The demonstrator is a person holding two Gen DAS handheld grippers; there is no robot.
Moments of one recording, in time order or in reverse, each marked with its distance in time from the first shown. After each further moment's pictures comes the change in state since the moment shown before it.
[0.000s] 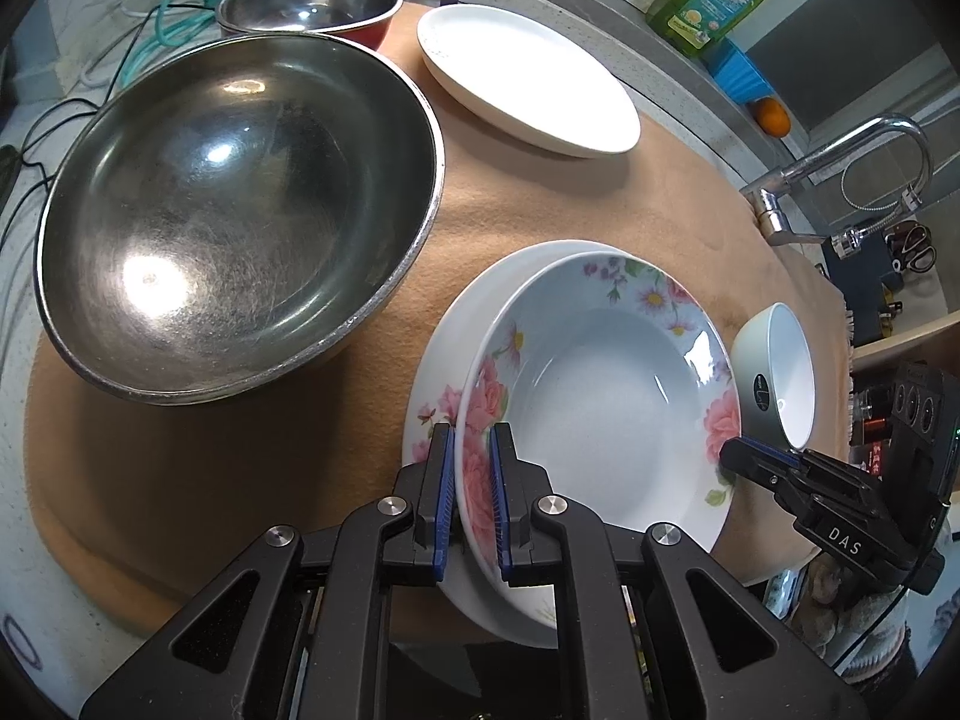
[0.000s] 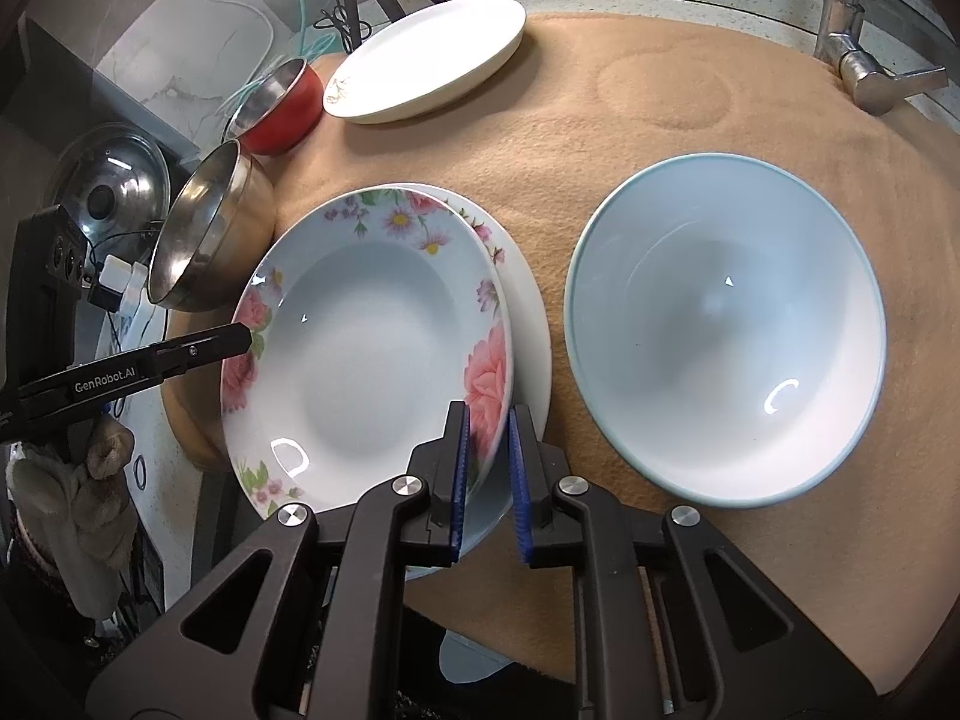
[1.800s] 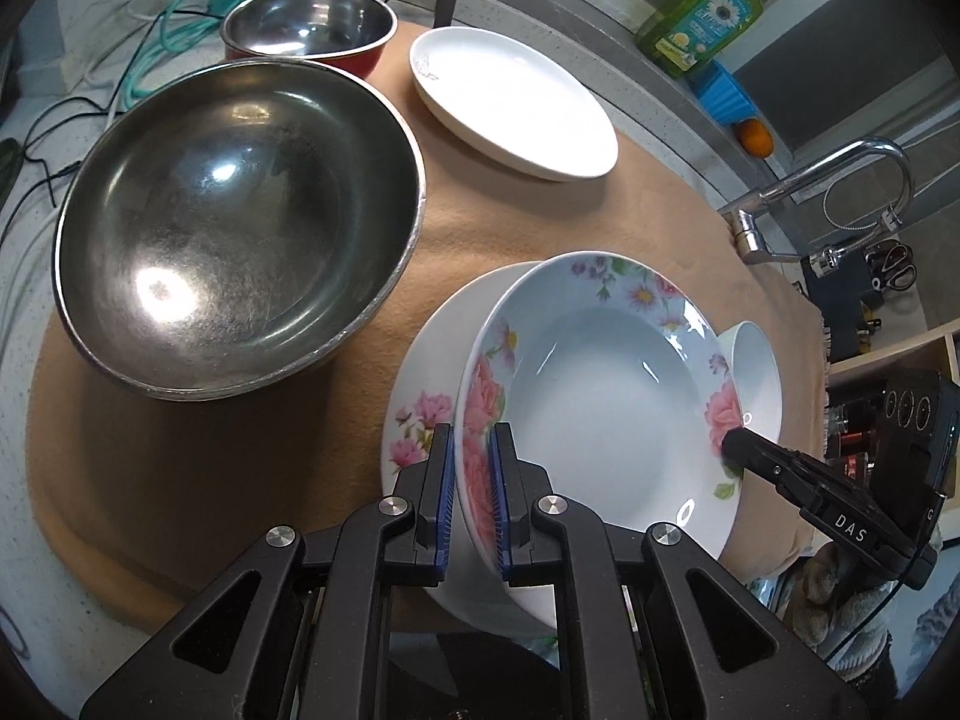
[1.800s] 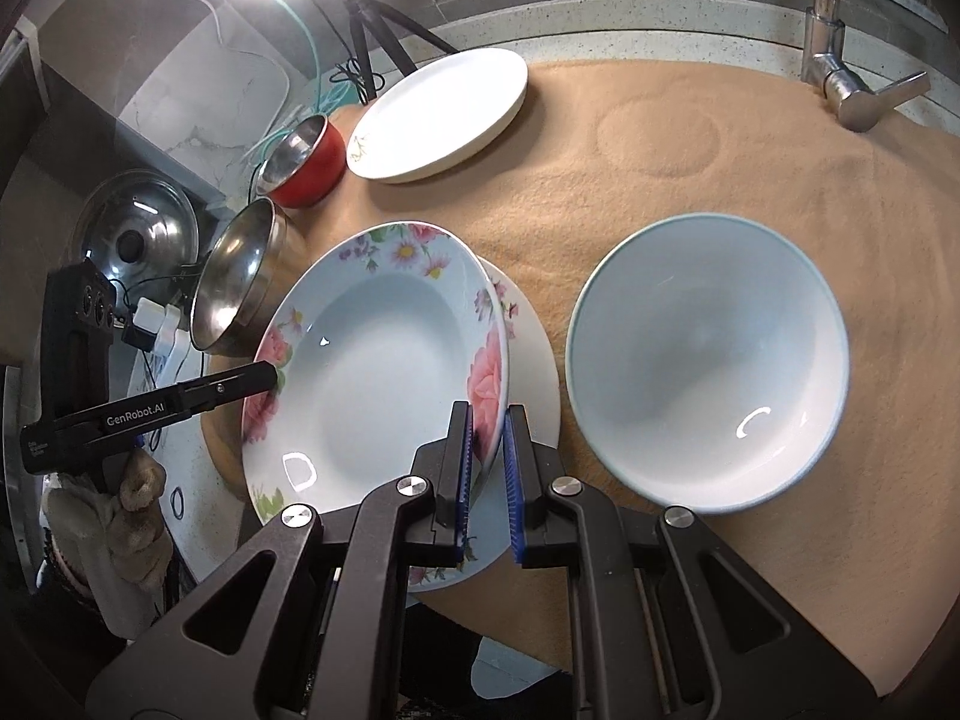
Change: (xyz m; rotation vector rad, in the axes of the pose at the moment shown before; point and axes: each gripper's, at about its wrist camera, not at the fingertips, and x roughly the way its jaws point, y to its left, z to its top) left arm -0.015 -0.006 0.000 -0.028 -0.026 -0.037; right arm -0.025 -0.007 0.006 0.043 -0.073 0.065
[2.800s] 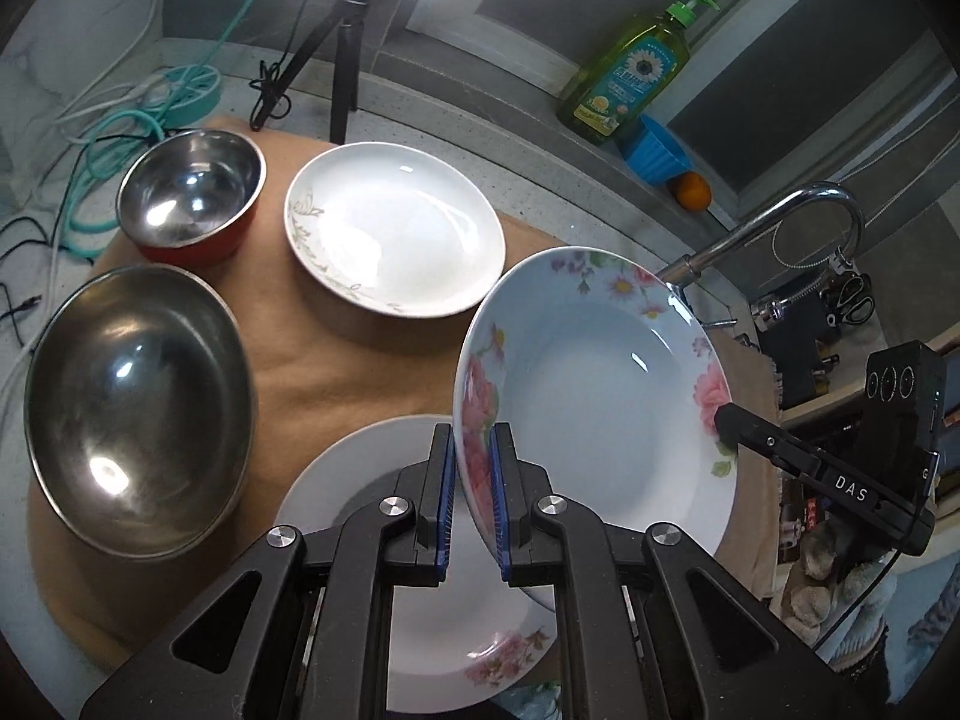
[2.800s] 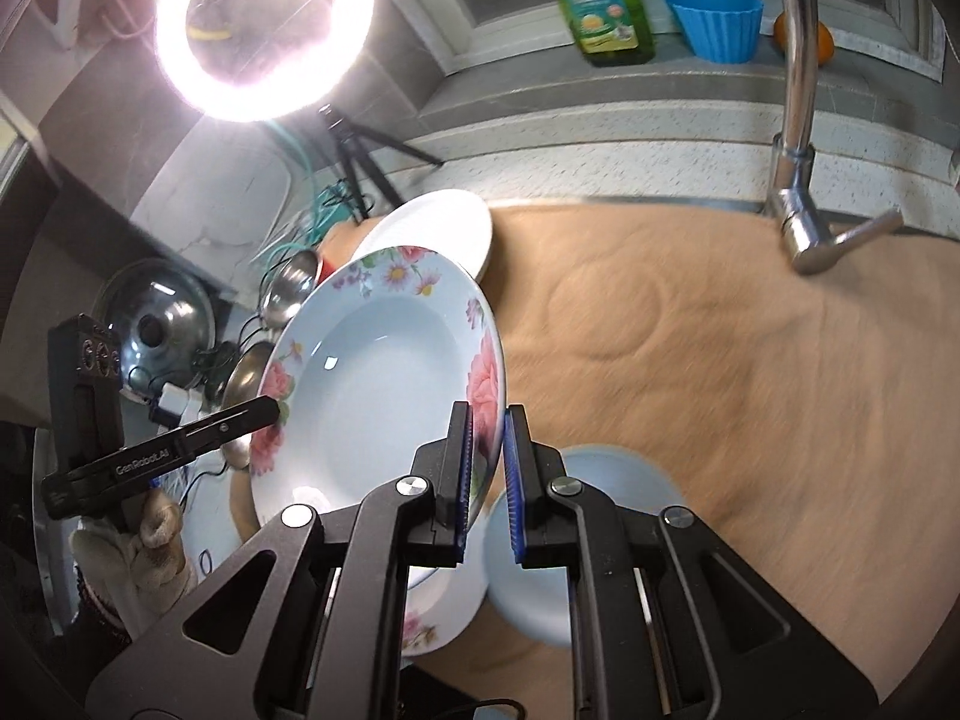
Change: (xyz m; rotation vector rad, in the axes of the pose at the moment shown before) left arm -0.023 -0.065 0.061 0.054 -0.118 -0.063; right arm -0.064 -0.035 0.072 0.017 -0.122 0.041
